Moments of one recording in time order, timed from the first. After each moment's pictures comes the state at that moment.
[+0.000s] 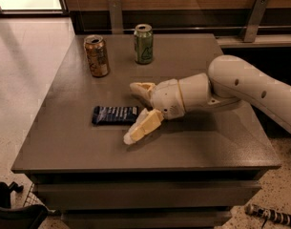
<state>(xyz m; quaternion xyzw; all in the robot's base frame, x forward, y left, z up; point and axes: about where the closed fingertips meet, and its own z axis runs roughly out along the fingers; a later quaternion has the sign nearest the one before) 0.504 0.042 0.831 -0.57 0.59 0.41 0.40</state>
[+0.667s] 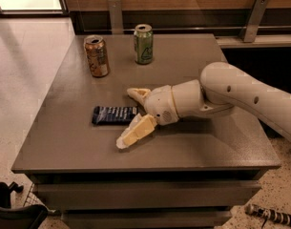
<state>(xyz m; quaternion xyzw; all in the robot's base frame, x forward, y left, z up) 0.501 0.055 0.813 -0.55 0.62 0.41 0.39</state>
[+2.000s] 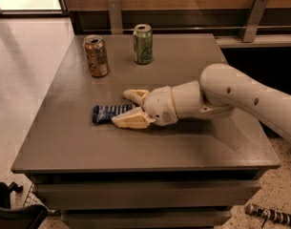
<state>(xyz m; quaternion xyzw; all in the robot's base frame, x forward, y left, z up) 0.501 0.057 0.810 -0.54 0.62 0.41 0.39</state>
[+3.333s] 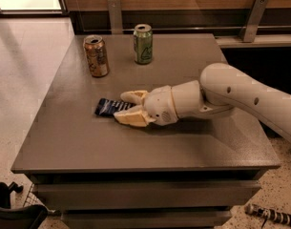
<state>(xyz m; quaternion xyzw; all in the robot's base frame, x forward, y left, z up) 0.501 0.057 0.811 -0.54 0.62 0.41 0.39</state>
